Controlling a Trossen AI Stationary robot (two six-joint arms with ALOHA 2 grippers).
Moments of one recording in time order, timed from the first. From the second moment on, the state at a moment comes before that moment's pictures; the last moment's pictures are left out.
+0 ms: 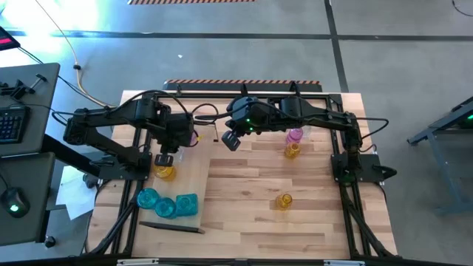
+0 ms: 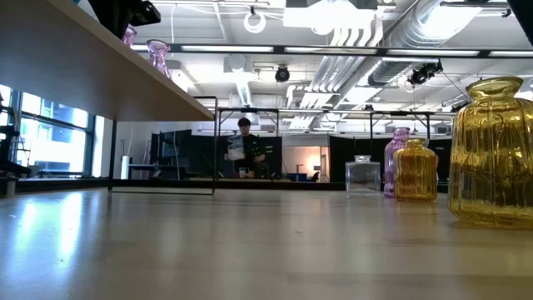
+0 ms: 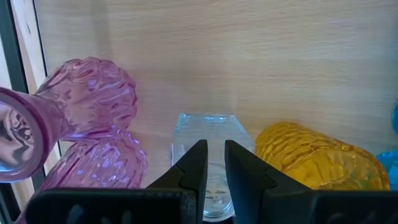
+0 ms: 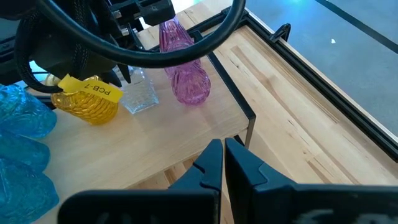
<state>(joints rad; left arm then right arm) 0.05 1.34 1.48 -1.57 0.01 0.15 0.02 1.97 2.36 -1.13 0.29 0.47</state>
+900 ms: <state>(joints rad) 0.05 1.34 1.48 -1.57 0.01 0.11 0.02 1.97 2.36 -1.13 0.28 0.47</state>
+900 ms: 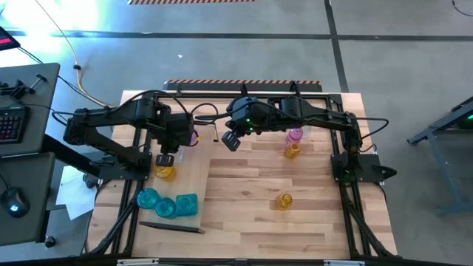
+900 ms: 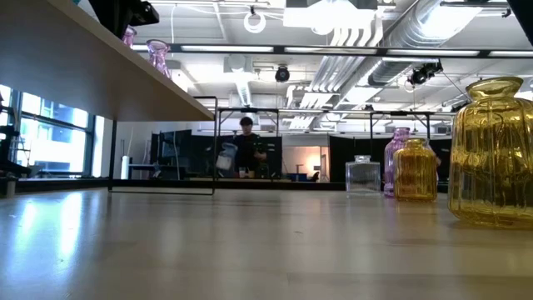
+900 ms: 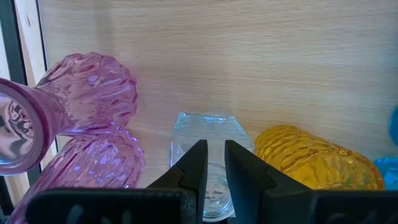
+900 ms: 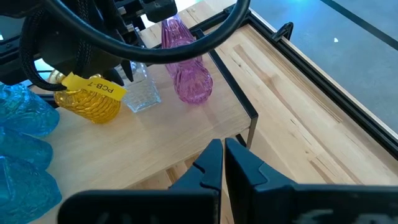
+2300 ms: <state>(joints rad) 0.05 1.39 1.49 -1.44 0.01 0.18 0.02 1.97 2.36 -1.09 0.28 0.47</state>
